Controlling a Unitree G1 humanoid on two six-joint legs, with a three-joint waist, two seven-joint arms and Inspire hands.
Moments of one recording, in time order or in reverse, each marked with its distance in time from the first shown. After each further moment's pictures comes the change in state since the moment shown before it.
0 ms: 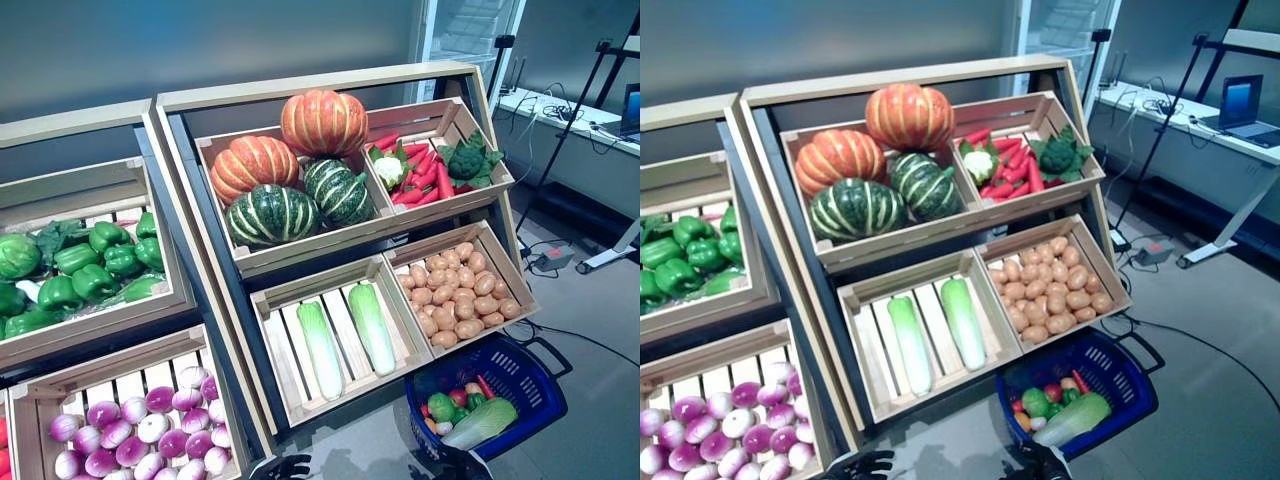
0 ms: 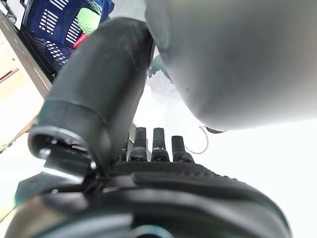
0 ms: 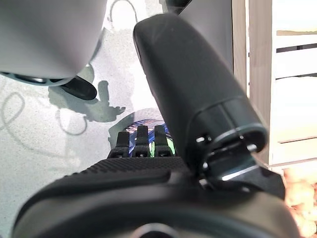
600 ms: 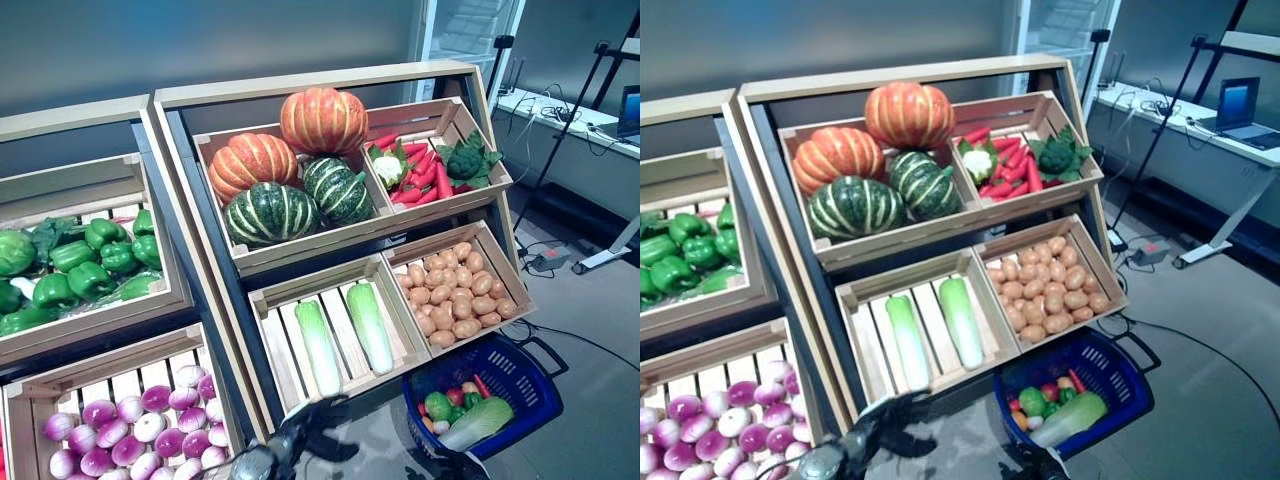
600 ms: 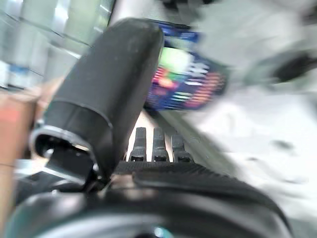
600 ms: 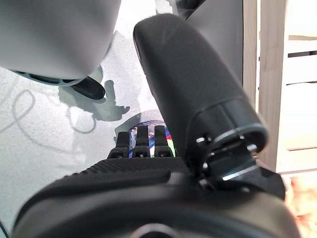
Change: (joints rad) left arm -0.023 0.073 -0.122 -0.561 -0.126 -0.135 -0.027; right arm -0.001 -0.008 0.034 -0.050 0.010 0.070 0.000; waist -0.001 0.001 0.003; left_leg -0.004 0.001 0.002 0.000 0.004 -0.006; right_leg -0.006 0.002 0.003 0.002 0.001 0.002
